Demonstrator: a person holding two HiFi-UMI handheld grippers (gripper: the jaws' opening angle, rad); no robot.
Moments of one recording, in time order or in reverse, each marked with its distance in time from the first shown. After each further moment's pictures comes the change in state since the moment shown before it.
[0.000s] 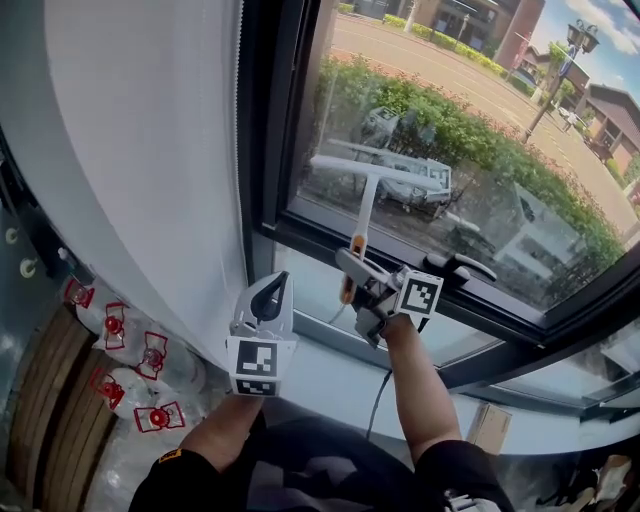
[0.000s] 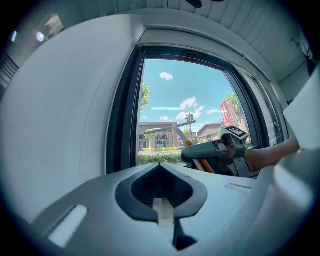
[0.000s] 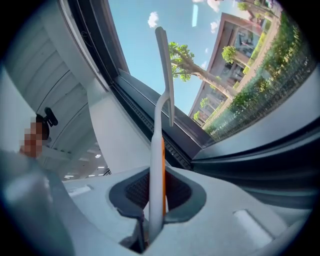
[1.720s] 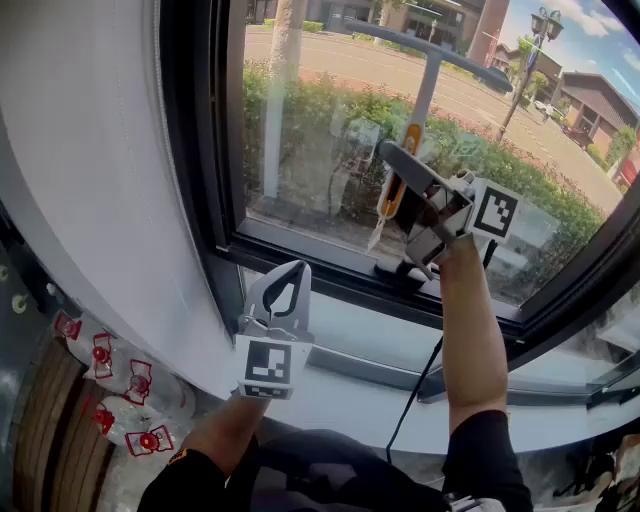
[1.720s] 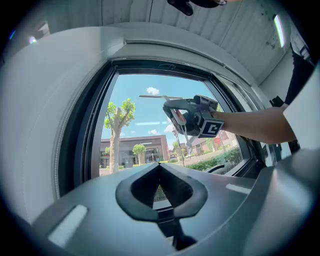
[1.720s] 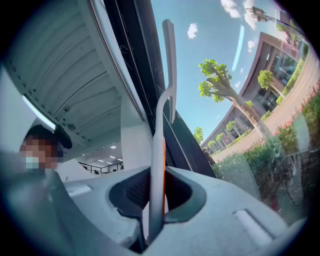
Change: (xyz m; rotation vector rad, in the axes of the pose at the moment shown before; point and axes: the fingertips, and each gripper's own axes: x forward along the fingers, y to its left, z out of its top) left arm 0.045 -0.109 0.096 0.110 -0.197 -0.145; right arm -0.058 0.154 0.232 -0.356 -0.100 0.184
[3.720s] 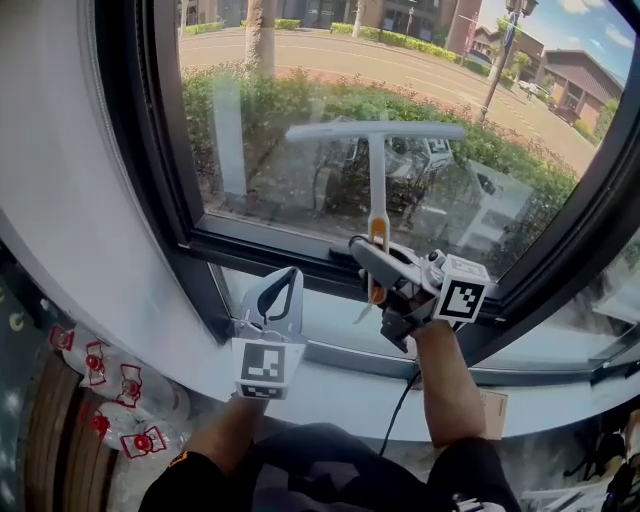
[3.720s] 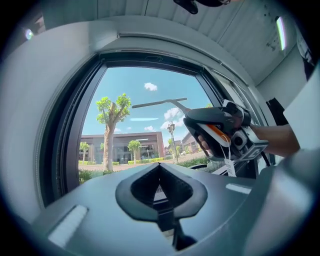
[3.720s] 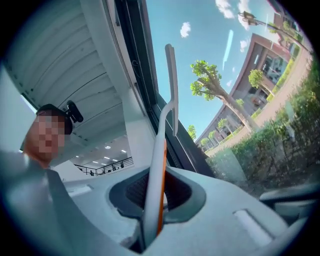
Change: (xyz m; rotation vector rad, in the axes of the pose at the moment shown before) left arm 0.015 -0.083 -0.030 -0.023 0.059 -0.045; right arm -0.139 0.022 -0.104 0.042 0.021 -0.106
